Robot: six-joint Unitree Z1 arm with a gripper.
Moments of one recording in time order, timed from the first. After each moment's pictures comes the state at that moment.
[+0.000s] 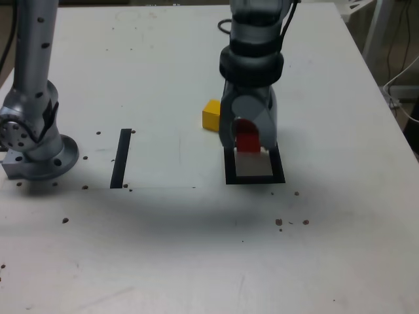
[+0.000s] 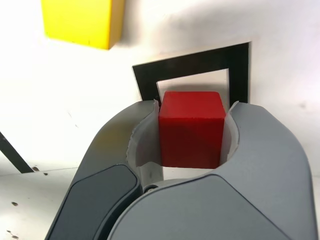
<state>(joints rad) -0.05 1.97 -1.41 1.07 0.02 0.07</state>
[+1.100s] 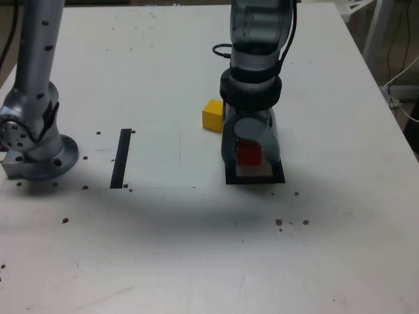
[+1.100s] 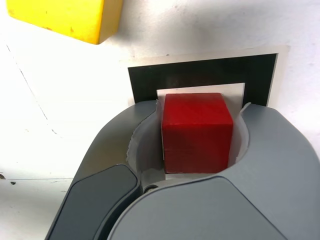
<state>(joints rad) -0.06 2.01 -1.34 0.96 0.03 -0.03</state>
